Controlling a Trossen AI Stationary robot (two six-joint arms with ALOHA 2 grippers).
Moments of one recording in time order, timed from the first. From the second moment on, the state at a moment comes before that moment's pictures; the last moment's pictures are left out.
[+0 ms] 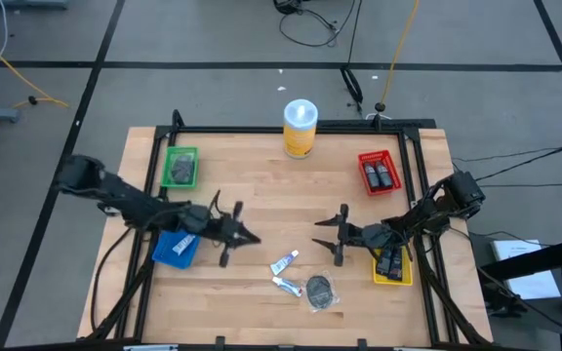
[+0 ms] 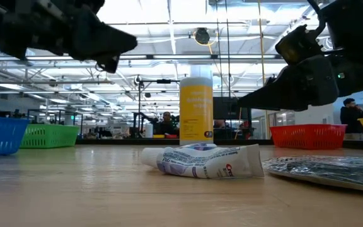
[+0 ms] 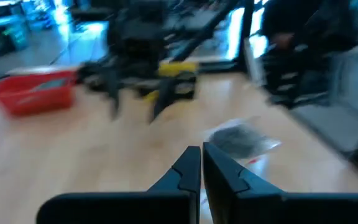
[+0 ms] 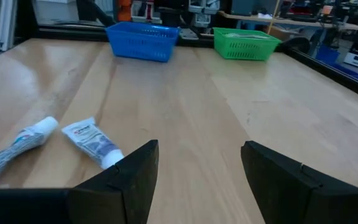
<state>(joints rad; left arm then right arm) -0.25 1.36 0.40 0.80 -0.03 0.00 0.35 1.75 0.28 1.26 0.50 0.04</state>
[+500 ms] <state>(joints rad) -0.34 1.76 0.80 0.34 -0.20 -0.12 0.34 1.75 0.28 1.25 0.50 0.07</state>
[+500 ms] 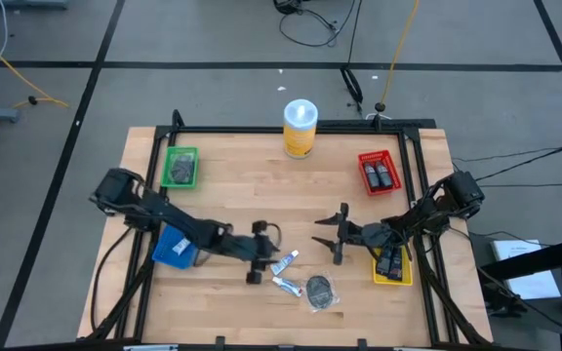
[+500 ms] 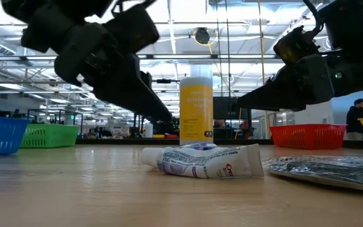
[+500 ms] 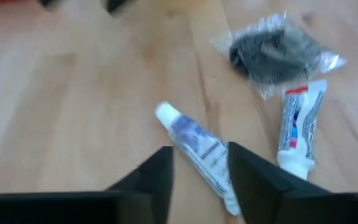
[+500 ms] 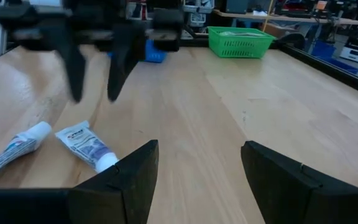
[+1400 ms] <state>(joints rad) -0.31 2.02 0.93 0.34 -0.34 -0.36 0.34 1.75 0.28 1.23 0.50 0.09</state>
